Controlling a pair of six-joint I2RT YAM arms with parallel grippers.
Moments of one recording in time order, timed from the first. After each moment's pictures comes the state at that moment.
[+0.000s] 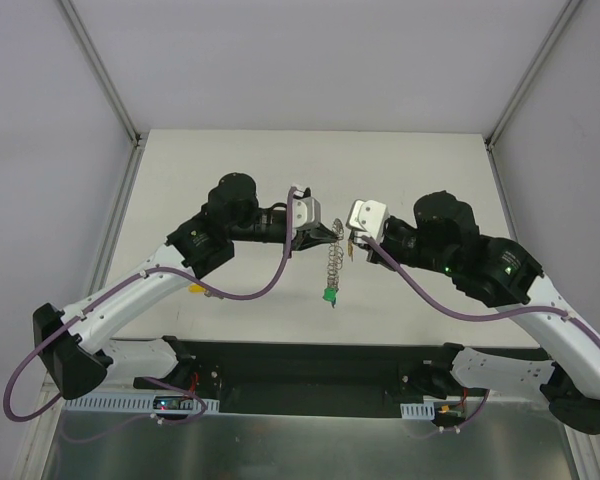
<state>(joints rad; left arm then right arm) -0.81 1.20 1.14 -0.14 0.72 0.29 0.92 1.00 1.38 -0.87 -0.11 -0.49</state>
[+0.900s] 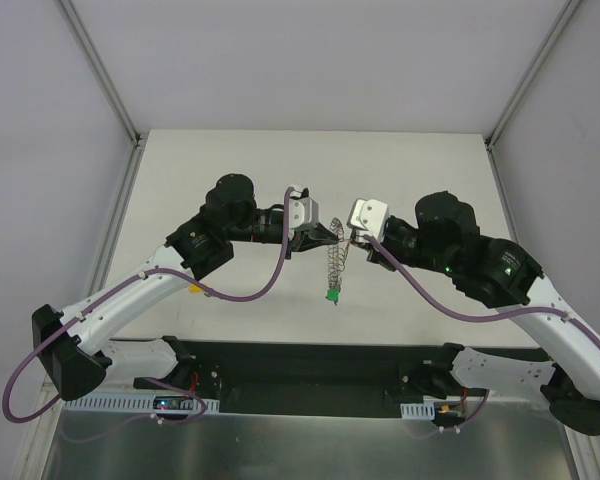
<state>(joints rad) -0.81 1.19 1.13 -0.10 0.76 0.26 0.91 0.99 1.36 -0.84 -0.13 -0.47</state>
